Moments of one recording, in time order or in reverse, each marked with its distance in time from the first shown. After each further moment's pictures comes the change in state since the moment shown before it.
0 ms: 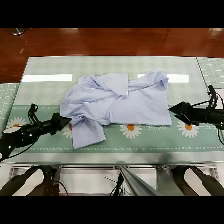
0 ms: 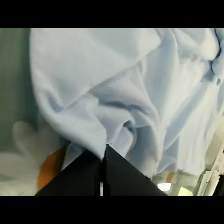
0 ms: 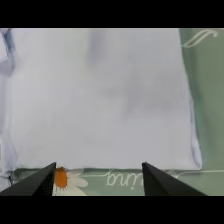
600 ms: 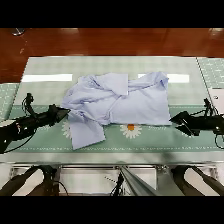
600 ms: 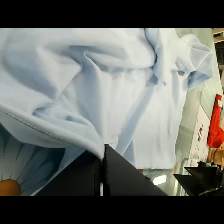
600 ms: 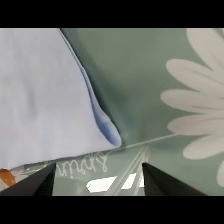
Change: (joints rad) left arm -0.001 -0.003 0.103 -0.041 -0.100 0.054; right arm -0.061 -0.137 -0.061 -0.128 -0.010 0.079
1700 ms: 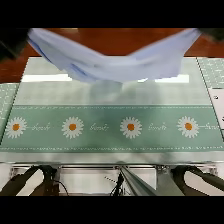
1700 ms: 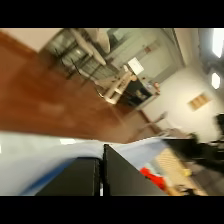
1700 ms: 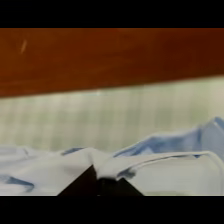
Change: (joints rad) left arm -0.029 0.071 0.828 -0.206 -0.083 -0.105; right arm 0.293 -0.145 1.230 0.024 0.078 0.066
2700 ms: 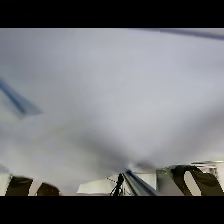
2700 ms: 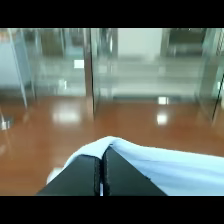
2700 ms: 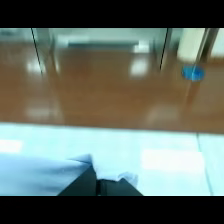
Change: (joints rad) left arm -0.019 0.429 0.714 1.410 -0.293 -0.567; right arm 0.001 0.628 0.022 -0.392 0.331 0.099
